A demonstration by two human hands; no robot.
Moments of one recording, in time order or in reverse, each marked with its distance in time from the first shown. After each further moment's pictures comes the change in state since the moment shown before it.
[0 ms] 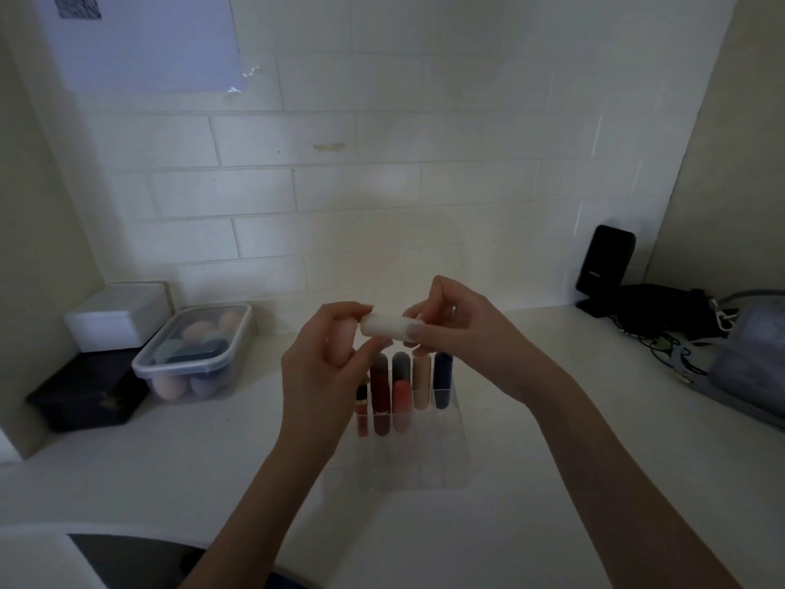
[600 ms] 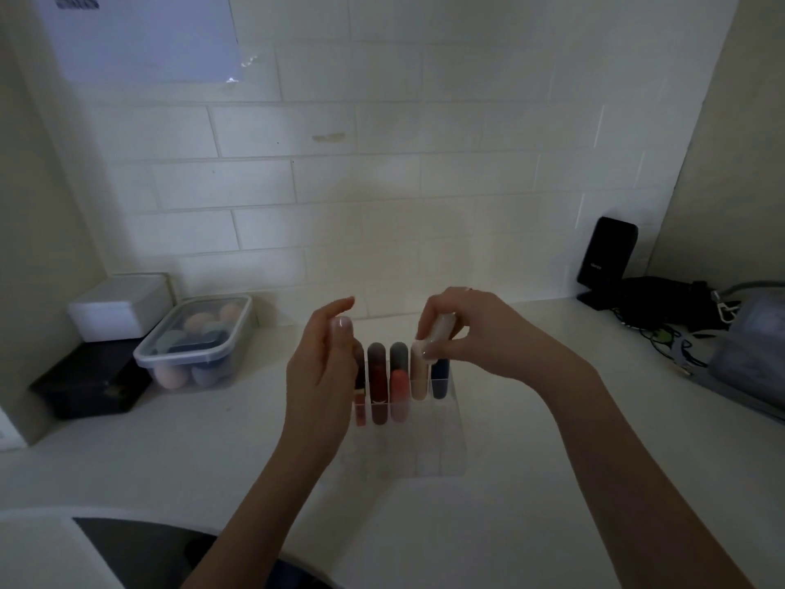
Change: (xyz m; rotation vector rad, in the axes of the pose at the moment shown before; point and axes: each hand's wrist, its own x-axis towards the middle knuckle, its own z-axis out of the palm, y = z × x) left_hand -0.016 -0.009 0.006 -0.102 0.002 -0.105; right_hand -0.002 0.005 -0.015 -0.655 -0.065 0.051
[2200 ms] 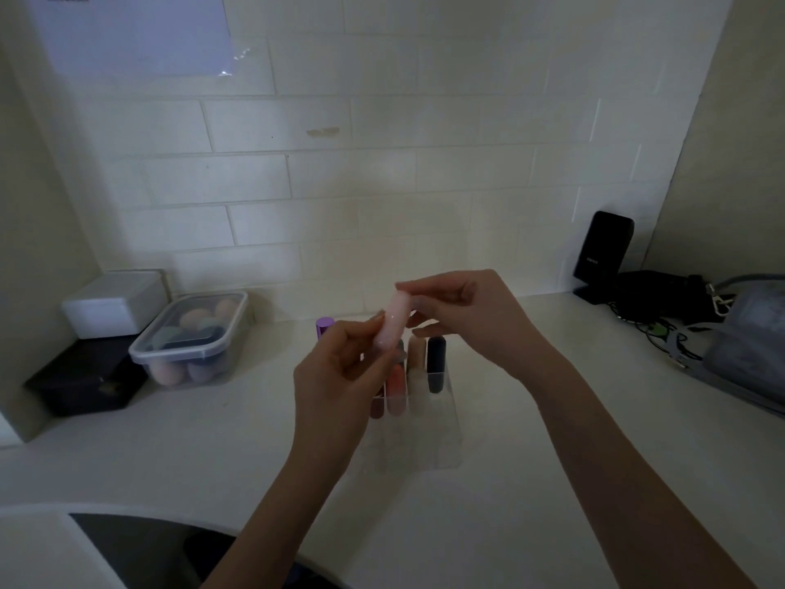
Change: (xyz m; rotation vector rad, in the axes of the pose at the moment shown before) left_hand -0.016 0.016 0.008 -0.120 -0.041 -0.060; right_hand 0.002 -0.008 0.007 0.692 0.171 -0.009
